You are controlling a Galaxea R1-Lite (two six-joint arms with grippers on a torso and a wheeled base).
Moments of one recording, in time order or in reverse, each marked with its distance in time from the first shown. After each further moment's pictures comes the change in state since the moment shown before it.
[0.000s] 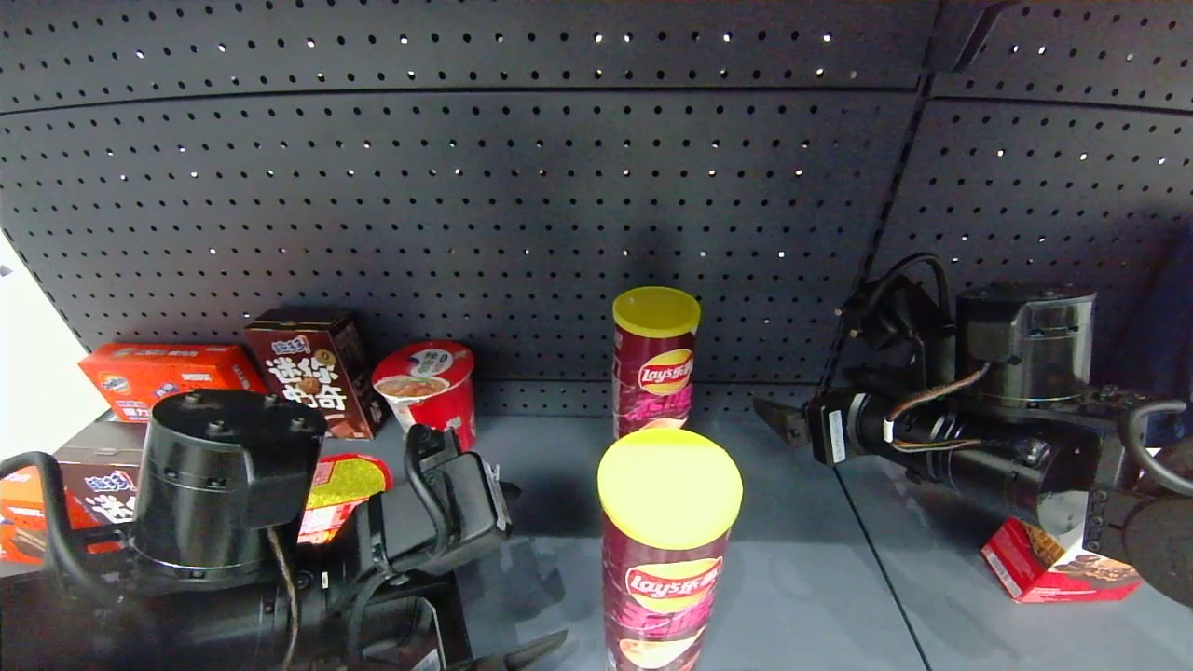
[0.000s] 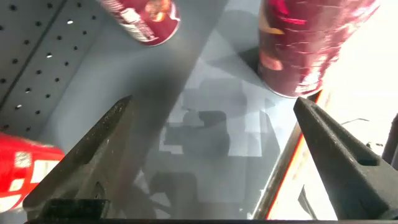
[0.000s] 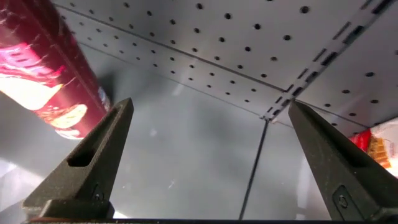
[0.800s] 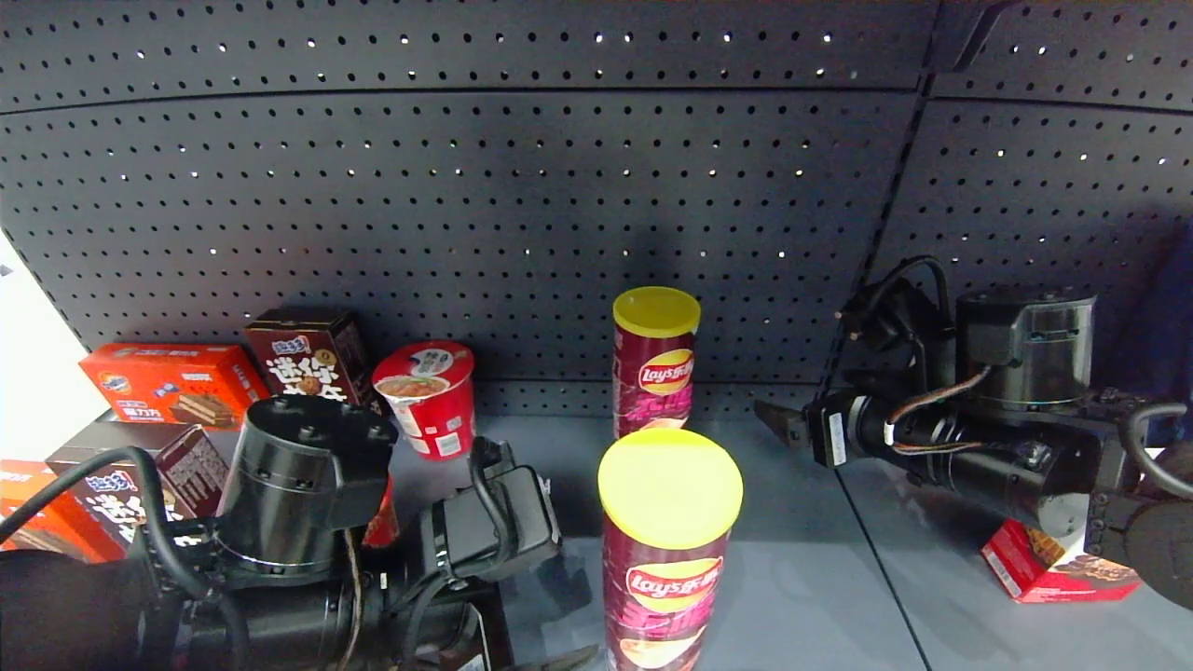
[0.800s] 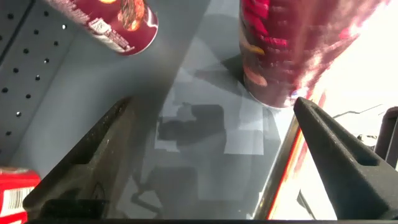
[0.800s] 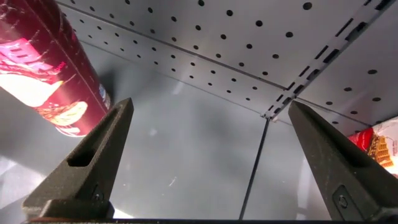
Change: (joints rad) left arm -0.049 0.084 -0.041 -0.006 0.004 0.000; right arm 0.001 -0.001 0.007 -0.001 0.000 0.000
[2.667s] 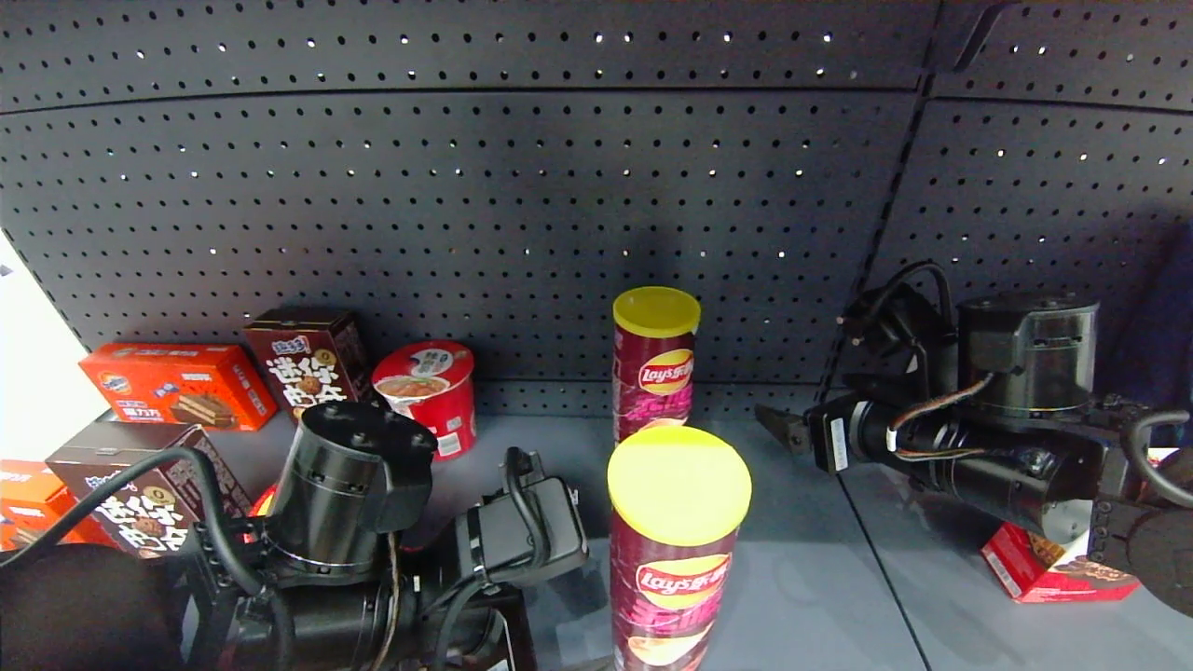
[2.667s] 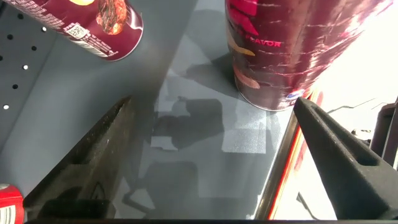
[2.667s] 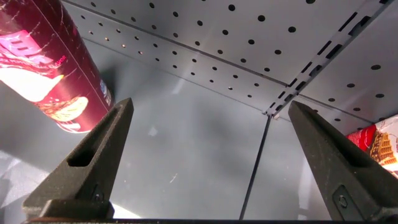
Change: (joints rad) left arm -0.024 0.051 -0.018 0.000 0.000 0.000; right arm 0.000 -0.003 0.019 -0.014 0.005 0.000
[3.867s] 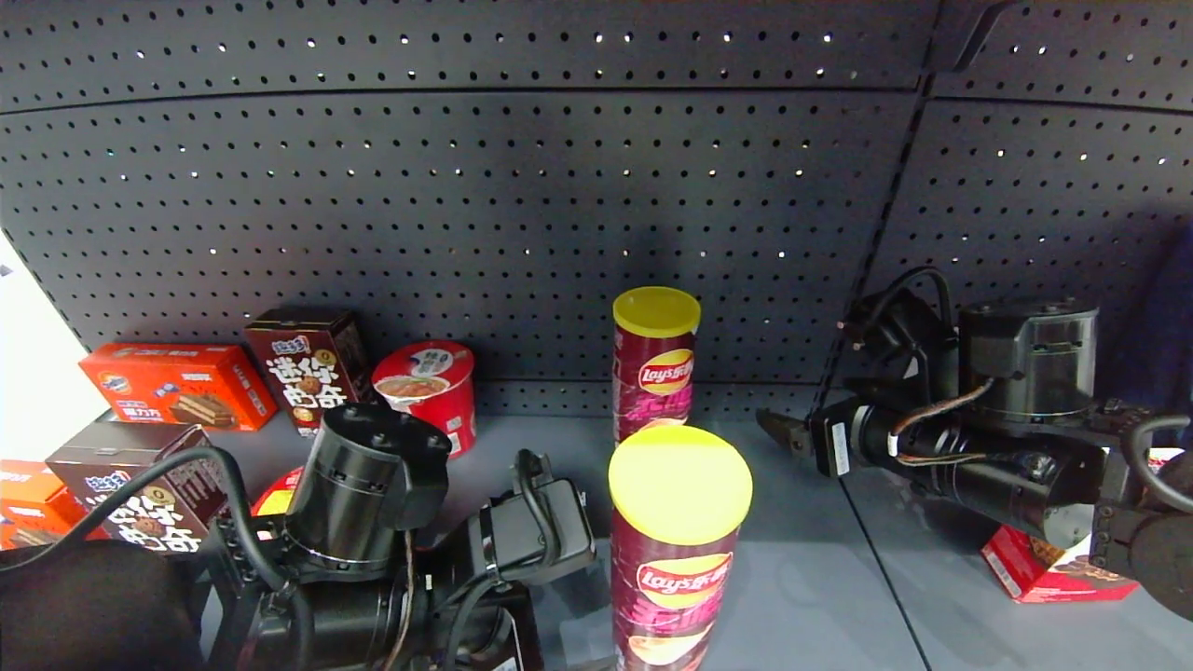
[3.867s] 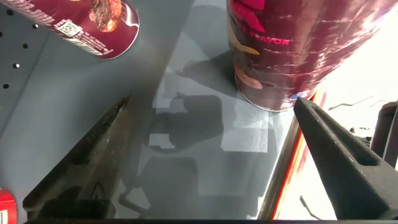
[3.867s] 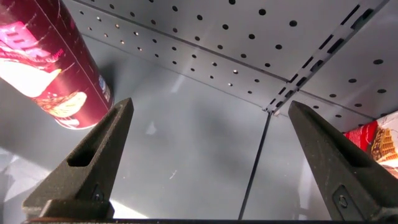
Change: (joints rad) left arm 0.000 0.026 -0.010 -0.002 0.000 0.000; right arm -0.001 -0.002 0.013 -0.002 0.000 0.001
